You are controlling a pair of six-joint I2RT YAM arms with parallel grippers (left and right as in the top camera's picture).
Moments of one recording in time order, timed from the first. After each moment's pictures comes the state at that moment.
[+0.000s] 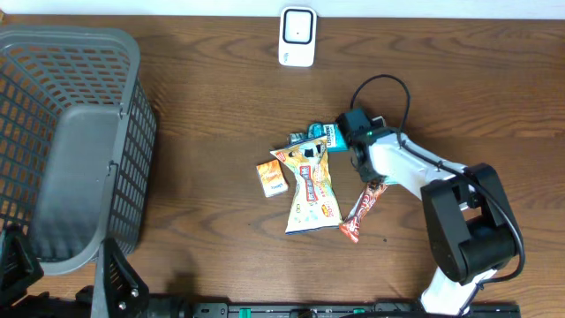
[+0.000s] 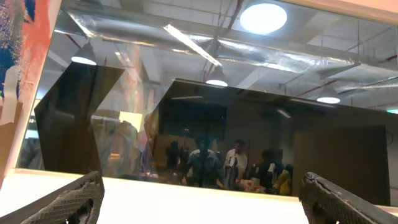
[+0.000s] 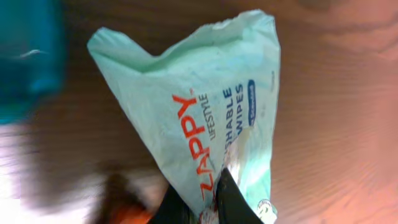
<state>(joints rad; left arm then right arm) -0.03 0.12 0.93 -0.20 0.04 -0.20 0.40 1.90 1.12 -0.74 0.52 0.18</state>
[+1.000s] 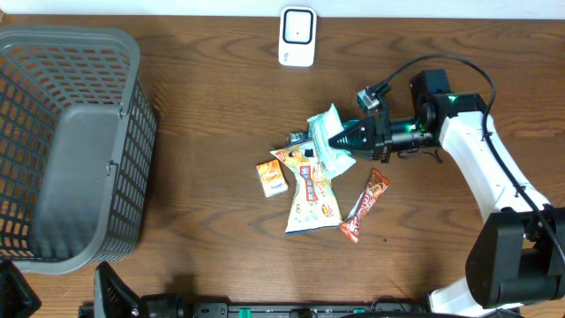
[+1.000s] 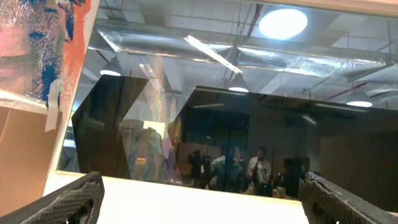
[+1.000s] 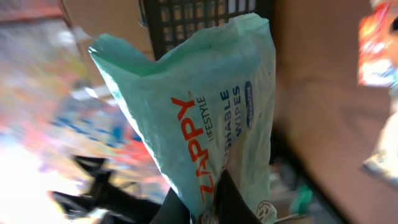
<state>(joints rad) 0.09 0.01 0.91 -0.26 0.04 -0.20 0.10 1.72 1.29 -1.07 -1.42 0.18</state>
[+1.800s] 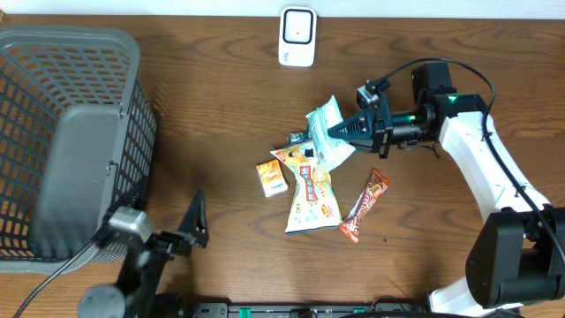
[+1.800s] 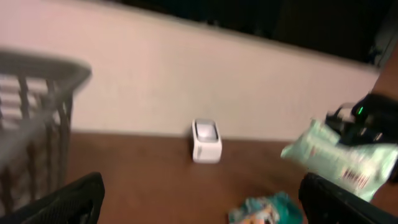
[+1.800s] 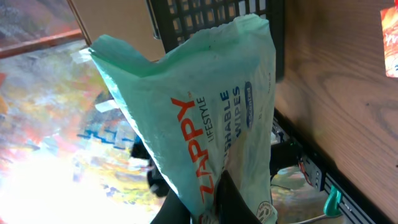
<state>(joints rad) 0.09 0.01 0.37 -0.29 0.39 -0.25 0.10 1.72 1.29 -0.92 -1.46 0.41</state>
